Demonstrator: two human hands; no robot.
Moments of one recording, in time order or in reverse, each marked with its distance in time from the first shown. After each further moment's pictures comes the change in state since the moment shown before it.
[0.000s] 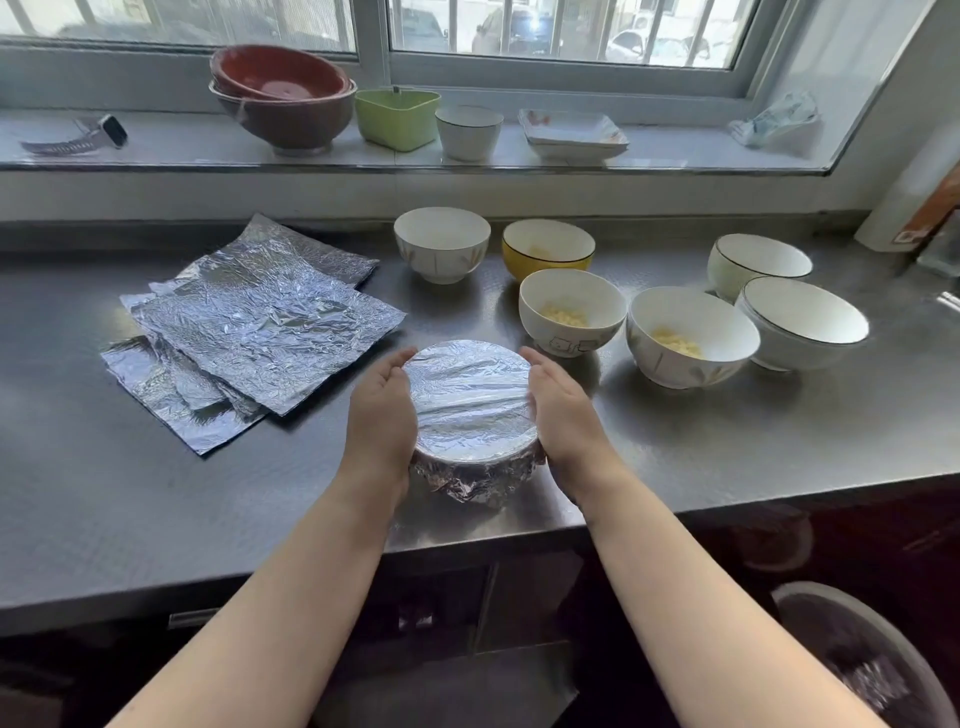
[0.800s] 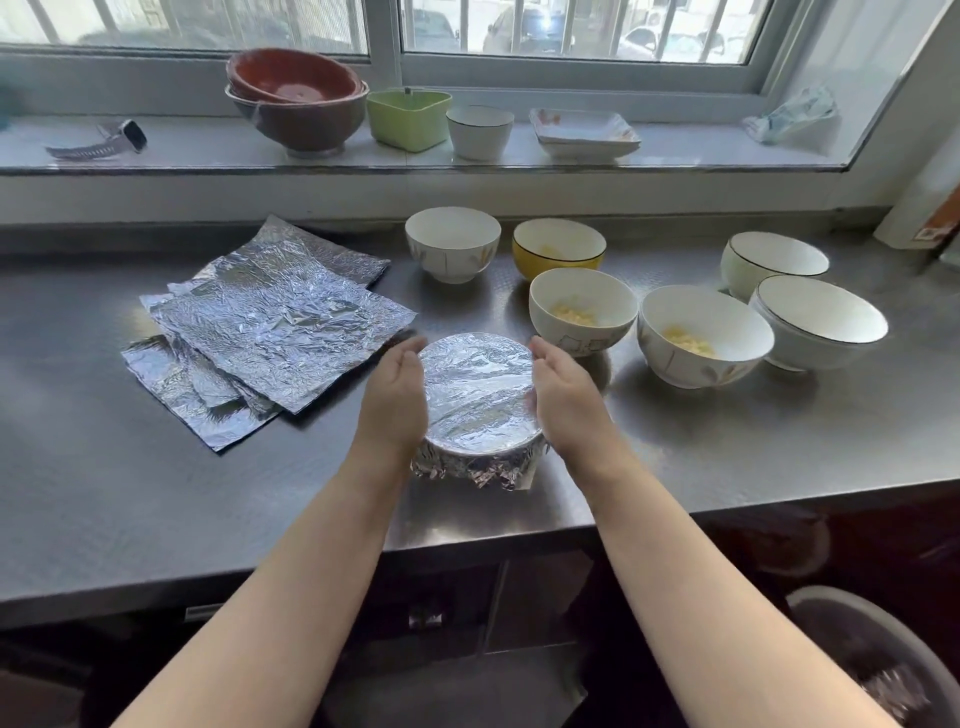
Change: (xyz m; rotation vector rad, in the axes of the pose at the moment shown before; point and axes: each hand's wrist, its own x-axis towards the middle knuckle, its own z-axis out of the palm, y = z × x) left_hand -0.004 0.013 0.001 0.183 -0.073 0.068; right_hand 0.007 -0.008 0.005 -0.206 -0.006 -0.126
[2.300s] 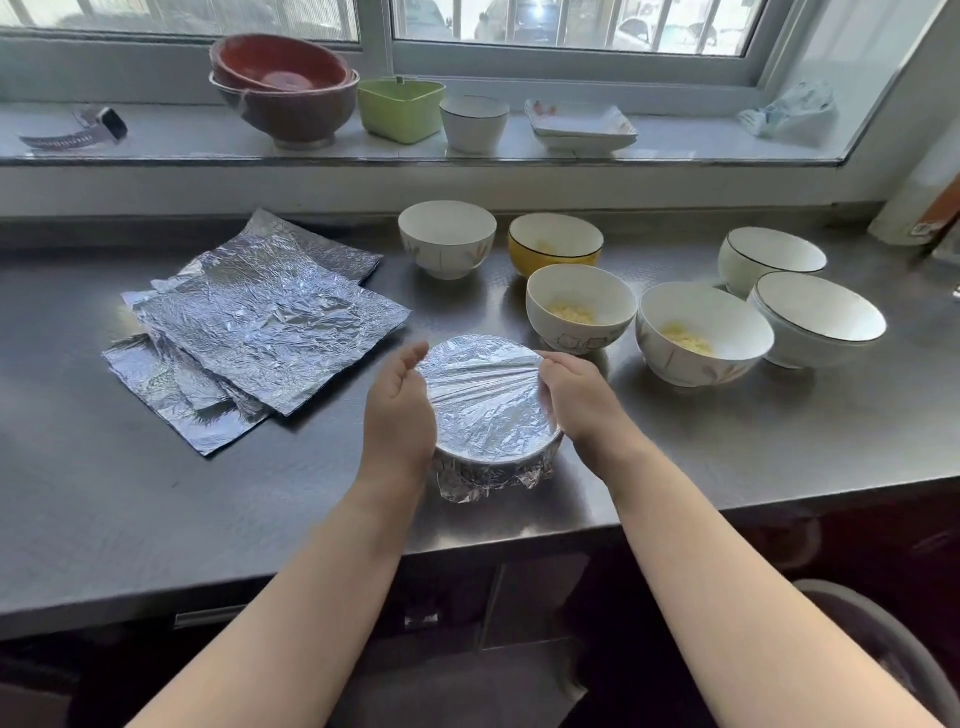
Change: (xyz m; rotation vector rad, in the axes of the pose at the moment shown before) left_hand -0.011 -0.002 0.011 -0.091 0.087 -0.035; right_hand 0.007 -0.007 -0.016 -0.130 -0.015 0.046
